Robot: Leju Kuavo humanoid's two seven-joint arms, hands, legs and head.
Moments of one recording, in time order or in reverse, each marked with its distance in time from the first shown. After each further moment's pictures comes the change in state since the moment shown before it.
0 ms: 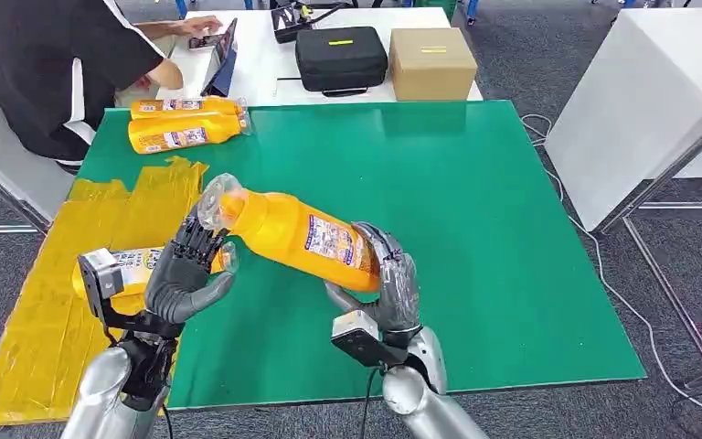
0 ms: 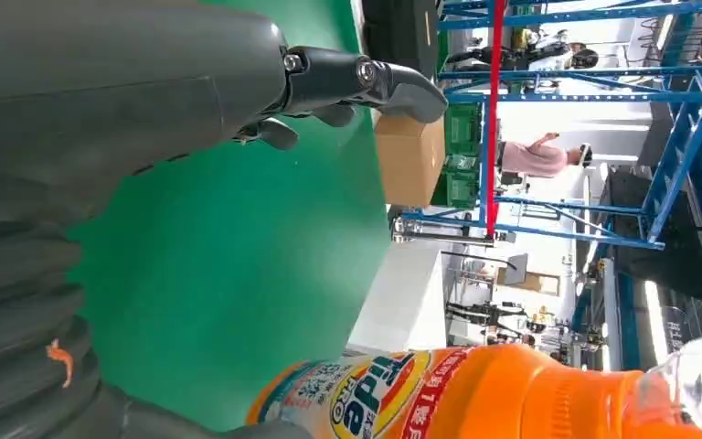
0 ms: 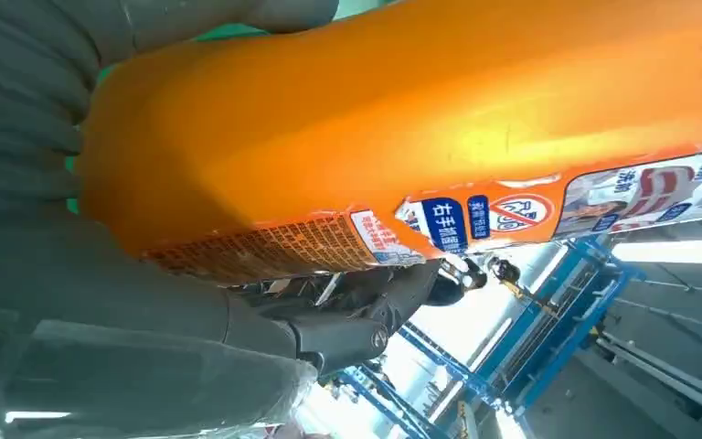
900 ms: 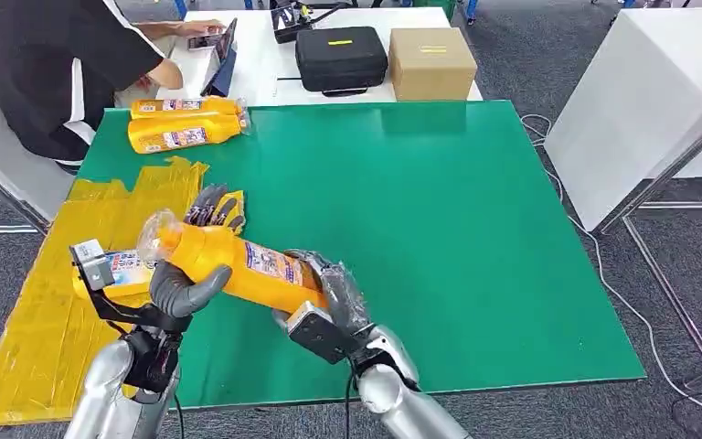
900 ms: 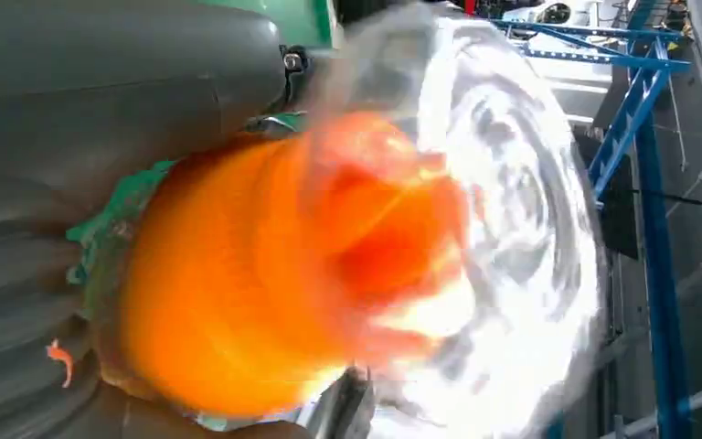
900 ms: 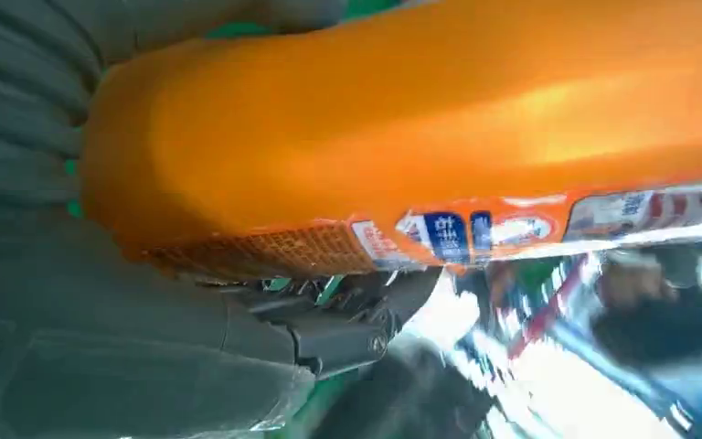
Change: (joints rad) left arm -0.022 -0.028 -0.016 -0.011 0.137 -0.071 0.031; right arm -0.055 0.058 0.057 0.098 -0.097 0.445 0.150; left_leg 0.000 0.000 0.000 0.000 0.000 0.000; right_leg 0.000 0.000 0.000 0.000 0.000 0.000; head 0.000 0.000
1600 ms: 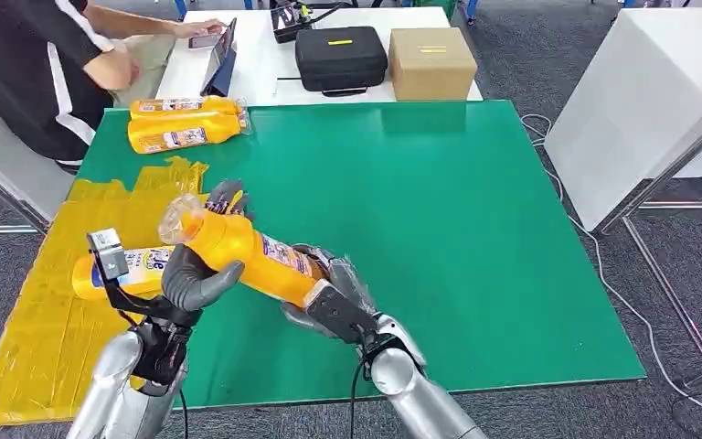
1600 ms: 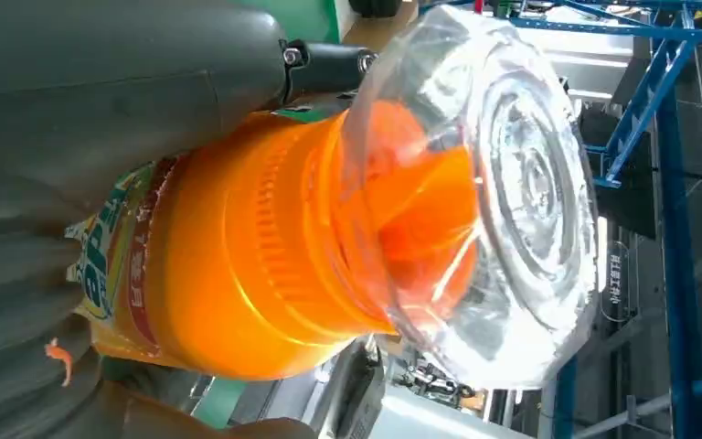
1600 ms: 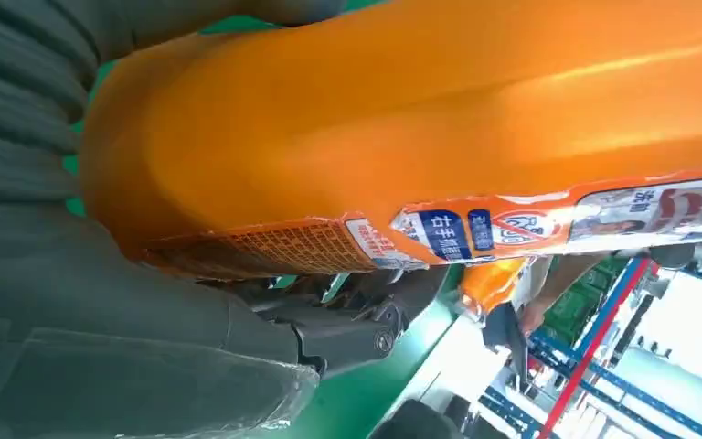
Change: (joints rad) left arm -0.040 -0.005 -0.043 0.037 0.022 0.002 0.025; right arm -0.014 0.000 -0.085 -0.006 -0.012 0.107 0.035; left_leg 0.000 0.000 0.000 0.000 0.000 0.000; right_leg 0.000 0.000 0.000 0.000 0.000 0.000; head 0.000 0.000
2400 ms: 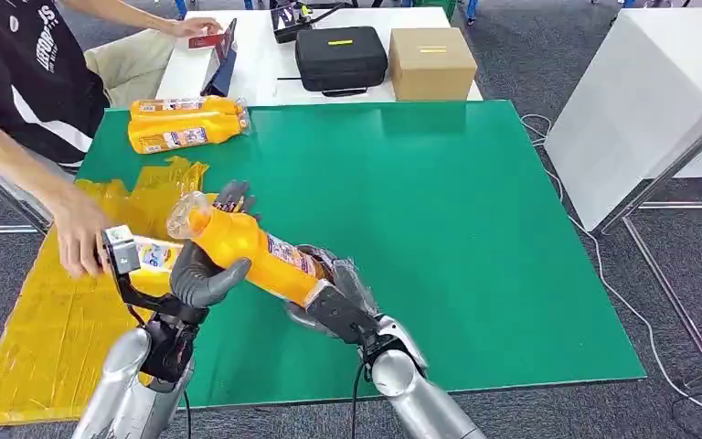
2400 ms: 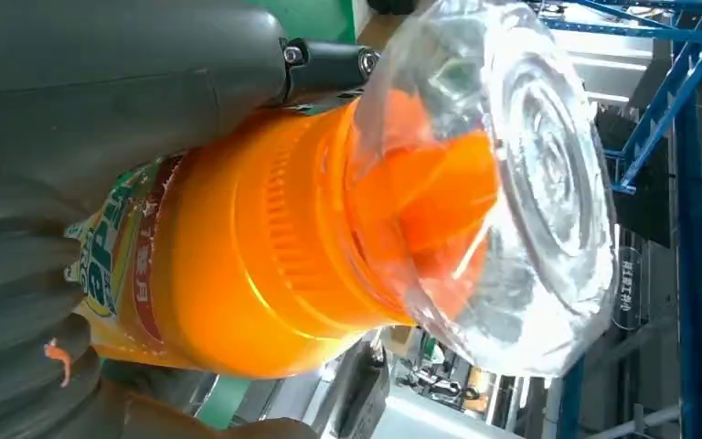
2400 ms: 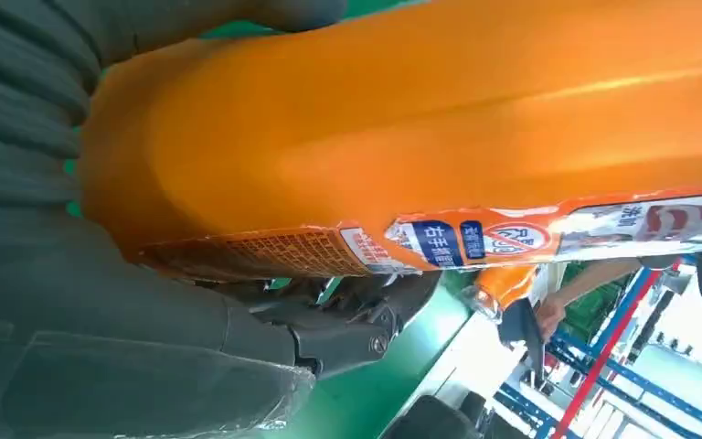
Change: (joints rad) left arm -0.020 -0.013 -0.006 0.059 0.001 0.006 -0.003; right arm 0.008 0.003 -0.007 0.000 0.026 0.000 0.014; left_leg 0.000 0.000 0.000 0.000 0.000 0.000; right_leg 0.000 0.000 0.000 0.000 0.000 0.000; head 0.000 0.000
